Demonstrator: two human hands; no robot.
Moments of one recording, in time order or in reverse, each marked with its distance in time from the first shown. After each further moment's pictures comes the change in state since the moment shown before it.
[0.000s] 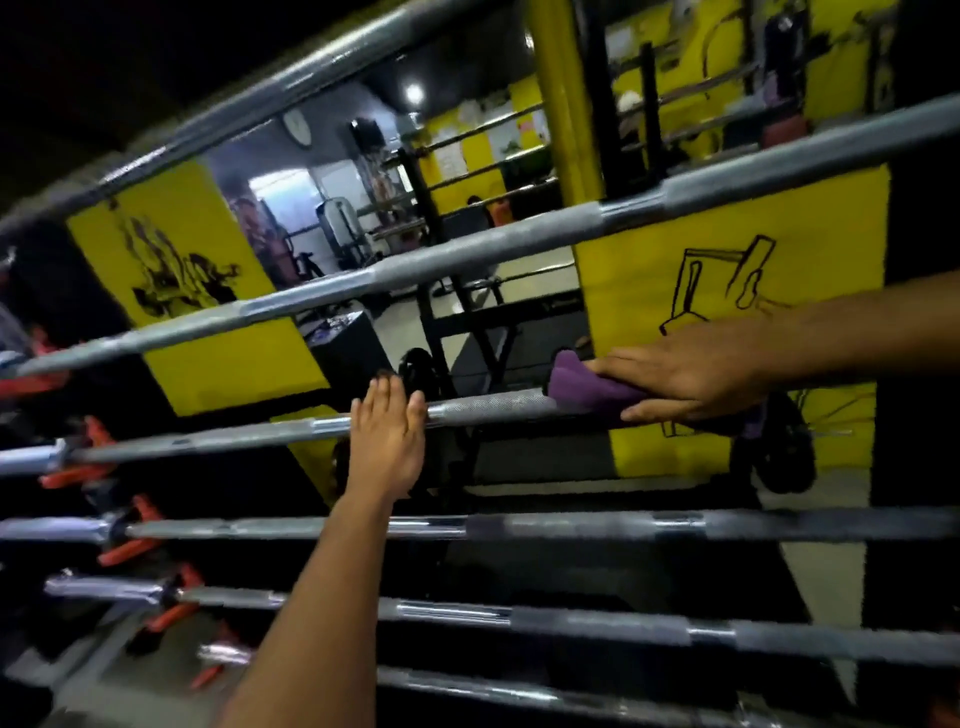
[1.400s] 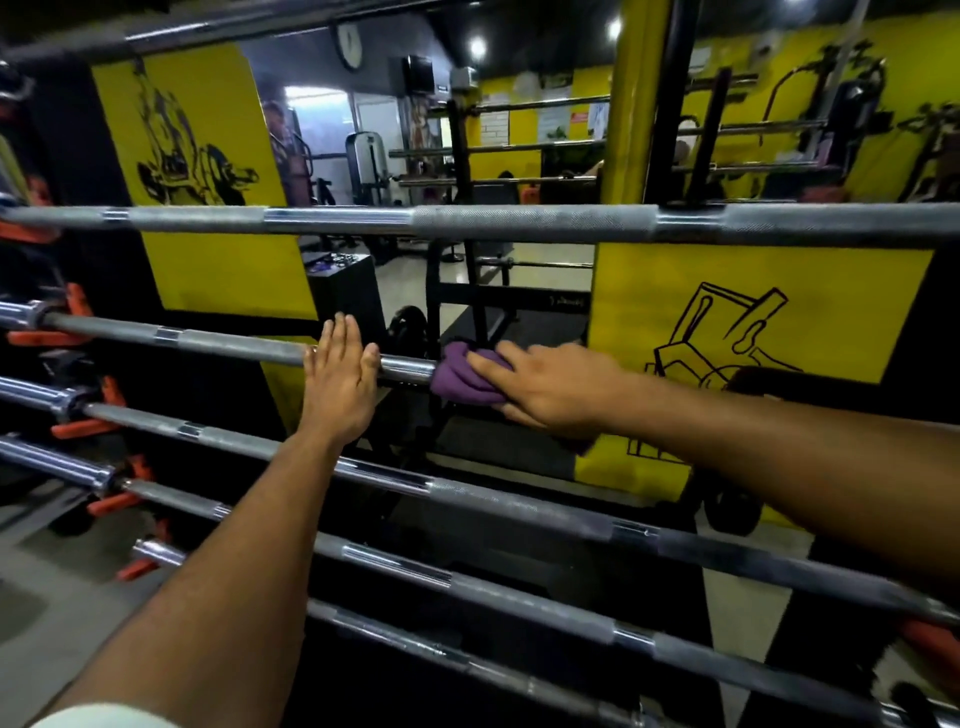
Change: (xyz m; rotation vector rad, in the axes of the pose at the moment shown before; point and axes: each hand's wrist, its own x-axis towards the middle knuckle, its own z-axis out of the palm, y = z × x) left_hand 0.004 -0.043 0.004 -0.099 0.087 -0.118; right_hand 0.105 -0.050 0.002 -0.124 0.162 0.121
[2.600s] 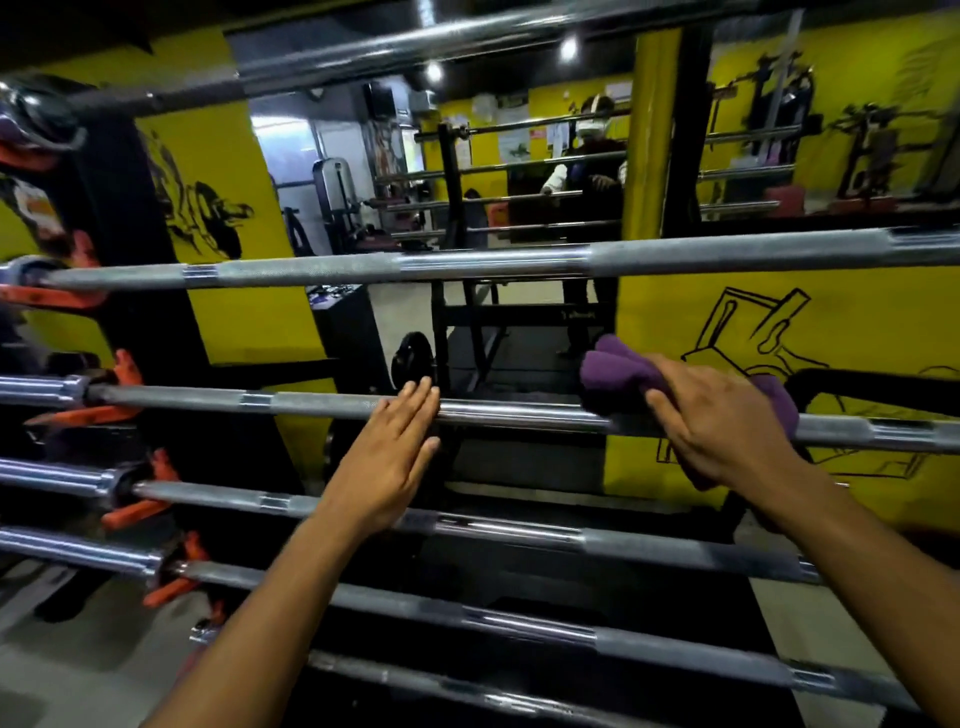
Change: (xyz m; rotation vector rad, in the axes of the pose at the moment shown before) left_hand 0.025 -0.142 -0.051 0.020 -0.126 0.625; right_hand 0.049 -0.060 0.001 0.190 0.370 0.691
